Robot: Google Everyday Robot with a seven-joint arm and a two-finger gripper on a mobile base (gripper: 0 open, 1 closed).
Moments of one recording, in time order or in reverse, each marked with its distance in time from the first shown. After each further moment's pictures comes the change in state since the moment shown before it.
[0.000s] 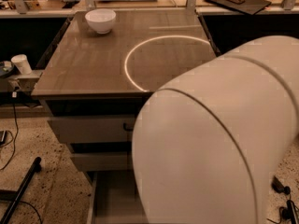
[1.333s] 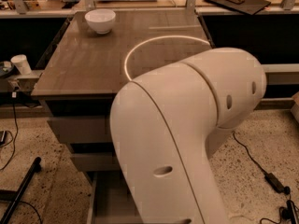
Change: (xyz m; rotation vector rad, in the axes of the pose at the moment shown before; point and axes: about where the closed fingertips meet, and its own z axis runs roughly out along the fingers) arm 0.004 -0.023 0.051 -0.006 0.034 0.078
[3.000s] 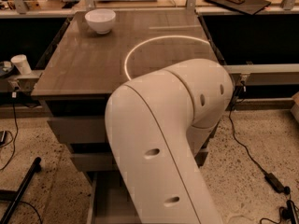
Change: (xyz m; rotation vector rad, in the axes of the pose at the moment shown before) arm -0.014 0.071 0.046 -0.139 0.004 -0.046
